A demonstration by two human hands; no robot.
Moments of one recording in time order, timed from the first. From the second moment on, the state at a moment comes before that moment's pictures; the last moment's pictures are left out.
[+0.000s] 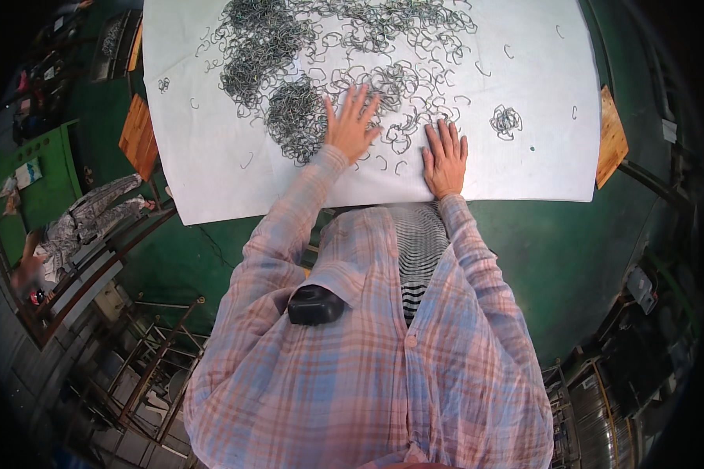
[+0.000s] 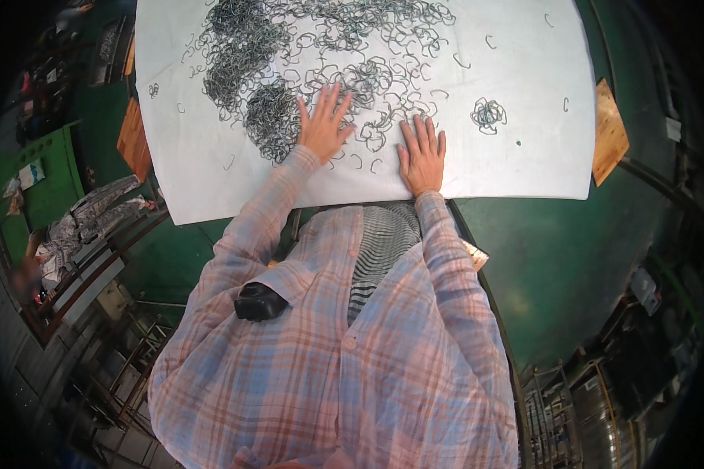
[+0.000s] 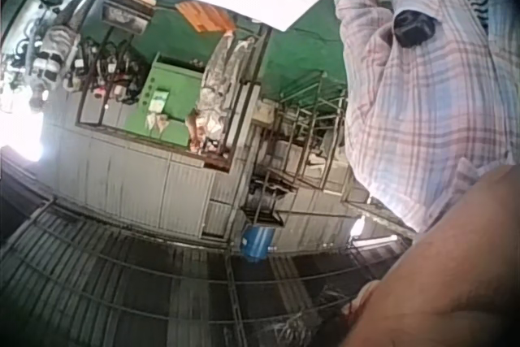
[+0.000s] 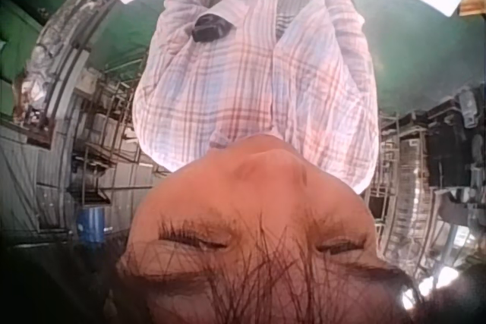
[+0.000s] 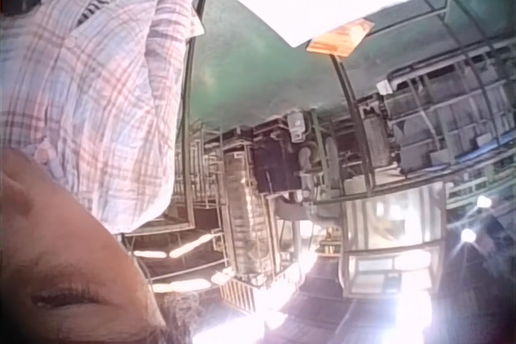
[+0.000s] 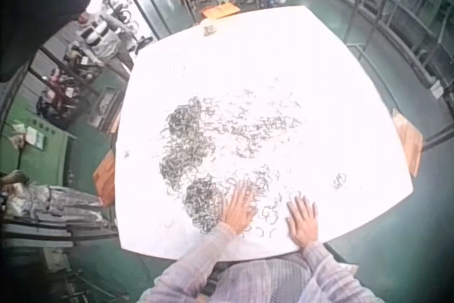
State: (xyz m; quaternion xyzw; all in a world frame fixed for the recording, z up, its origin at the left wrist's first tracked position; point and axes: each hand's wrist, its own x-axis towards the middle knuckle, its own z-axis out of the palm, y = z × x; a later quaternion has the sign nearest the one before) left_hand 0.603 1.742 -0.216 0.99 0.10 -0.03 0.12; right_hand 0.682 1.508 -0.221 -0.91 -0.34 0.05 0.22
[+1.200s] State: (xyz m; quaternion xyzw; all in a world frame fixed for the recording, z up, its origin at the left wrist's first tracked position) left_hand 0.541 1.734 -0.214 0.99 0.08 -0.09 0.09; right_hand 0.679 1.511 -0.220 -0.92 -0.31 0.03 0.22
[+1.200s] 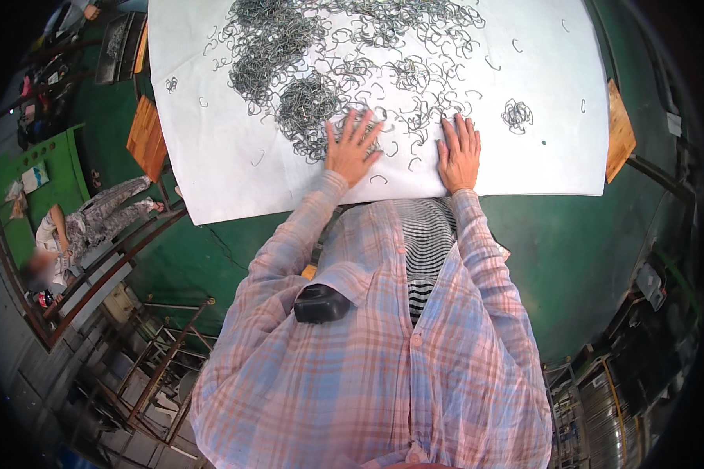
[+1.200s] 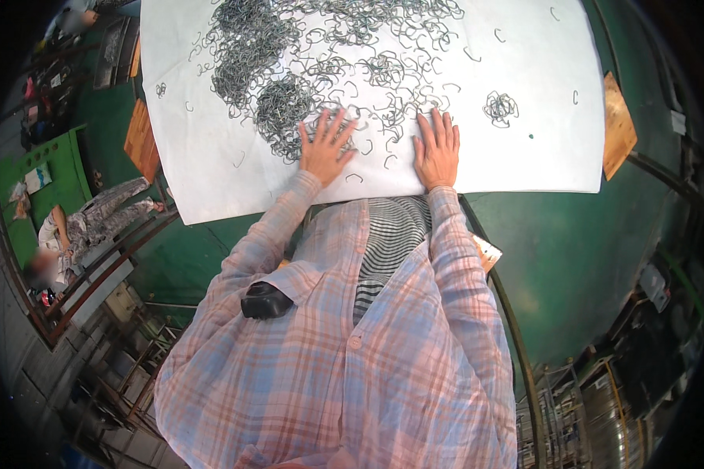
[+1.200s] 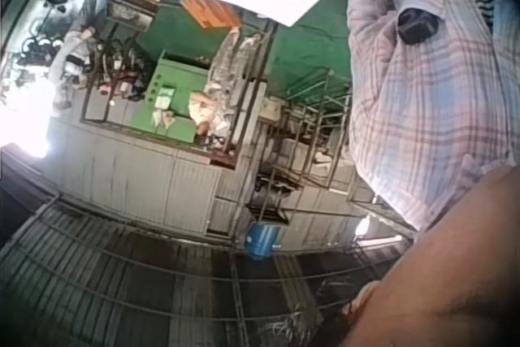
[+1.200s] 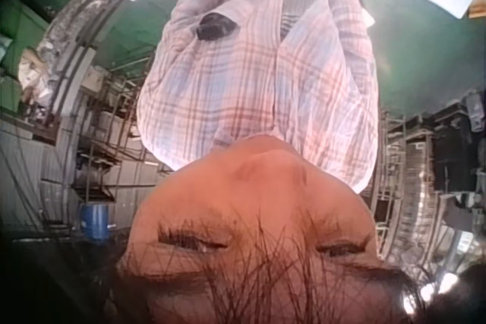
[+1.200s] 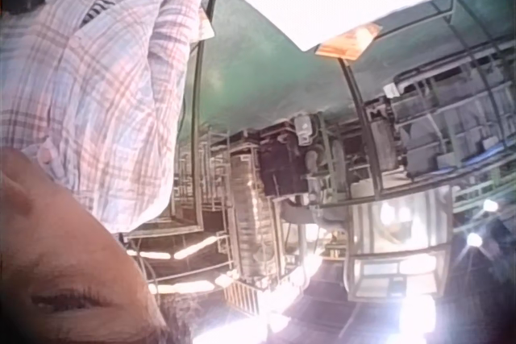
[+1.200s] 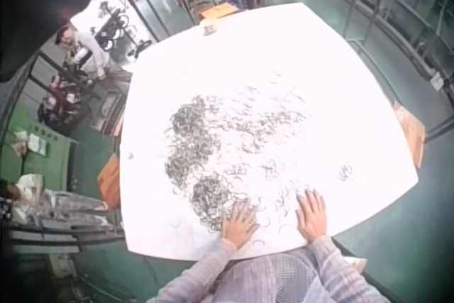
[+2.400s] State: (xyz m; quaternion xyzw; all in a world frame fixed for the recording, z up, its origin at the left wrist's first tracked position) left_hand 0.475 1.786 -0.238 0.79 0.60 0.07 0.10; right_hand 0.911 1.597 -0.244 -0.98 -0.14 -0.03 0.15
